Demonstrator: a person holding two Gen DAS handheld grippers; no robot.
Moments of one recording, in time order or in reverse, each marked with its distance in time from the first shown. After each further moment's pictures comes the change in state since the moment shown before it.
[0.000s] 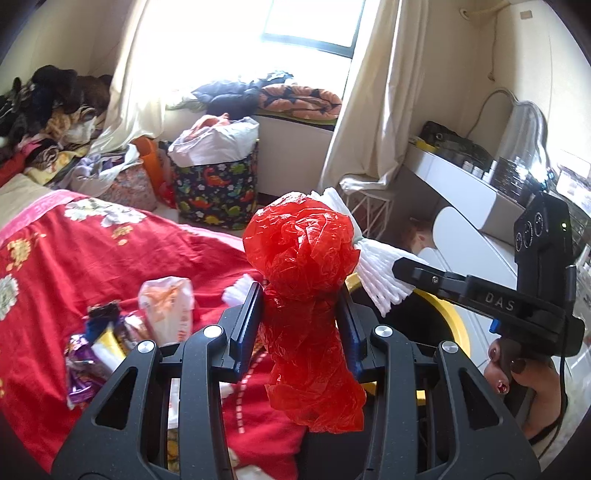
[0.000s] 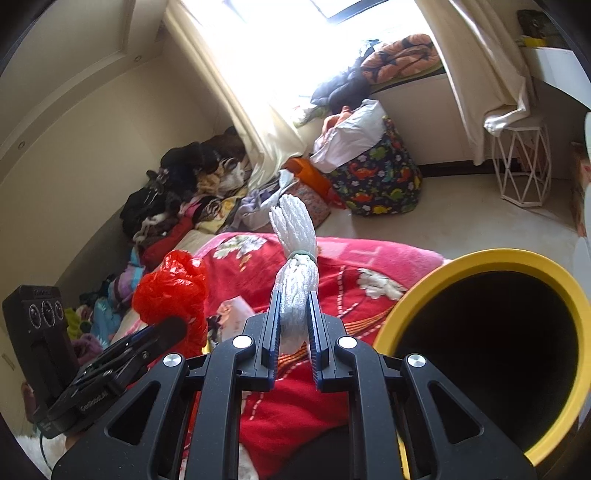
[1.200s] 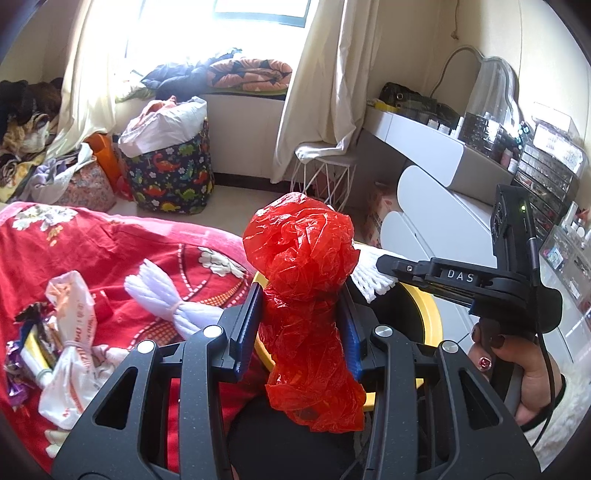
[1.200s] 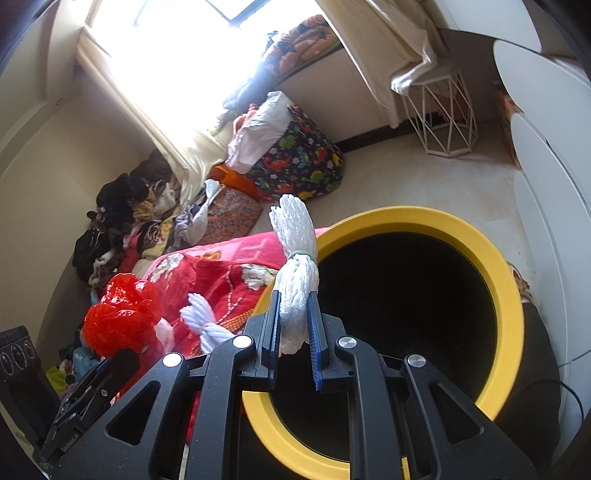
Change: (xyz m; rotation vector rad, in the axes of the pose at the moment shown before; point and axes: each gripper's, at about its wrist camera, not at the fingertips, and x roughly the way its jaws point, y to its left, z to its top) left arm 0.062 -0.077 -0.016 0.095 0.107 -0.104; right arm -0.036 -0.113 -0.020 0.257 0.023 -0.190
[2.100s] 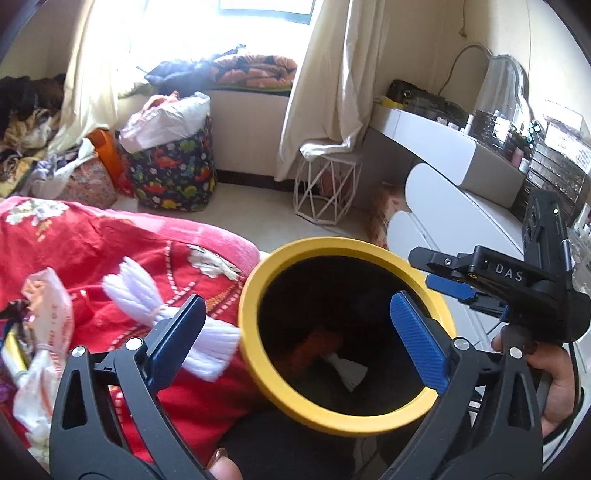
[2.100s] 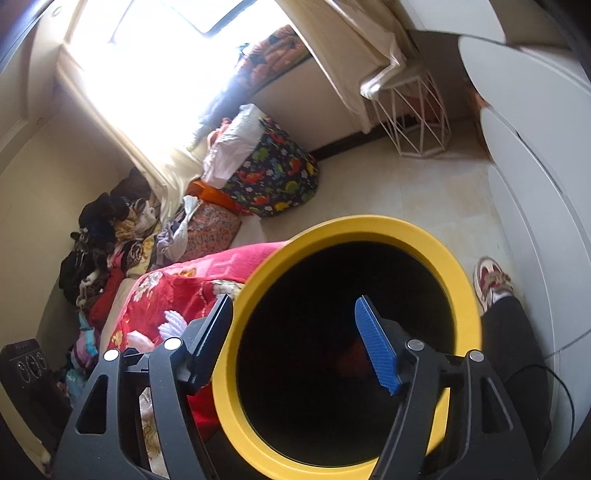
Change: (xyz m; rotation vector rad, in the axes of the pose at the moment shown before) left arm 0.028 -0.003 -0.004 -0.007 -0.018 0.040; right arm -0.017 -0.021 0.000 0.046 -0.057 -0.066
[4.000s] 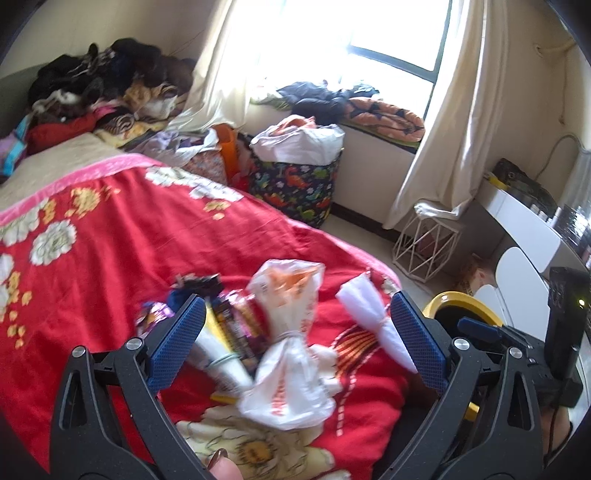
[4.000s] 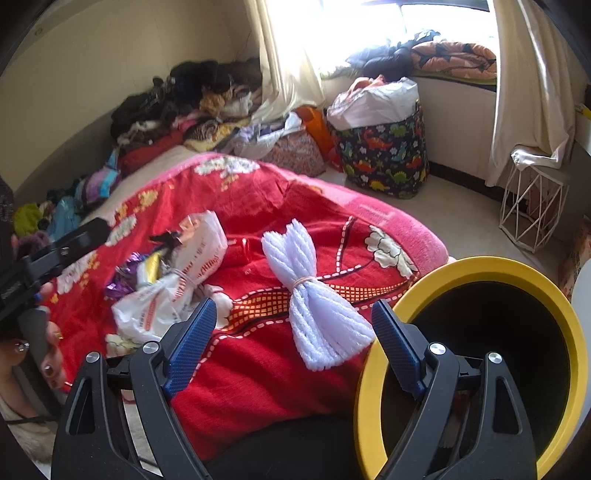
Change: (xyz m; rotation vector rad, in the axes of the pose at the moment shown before) left arm -0.110 0.172 -0.031 -0.306 -0.128 0.304; right arm 0.098 0.179 -0.077 -0.655 0.186 0.104
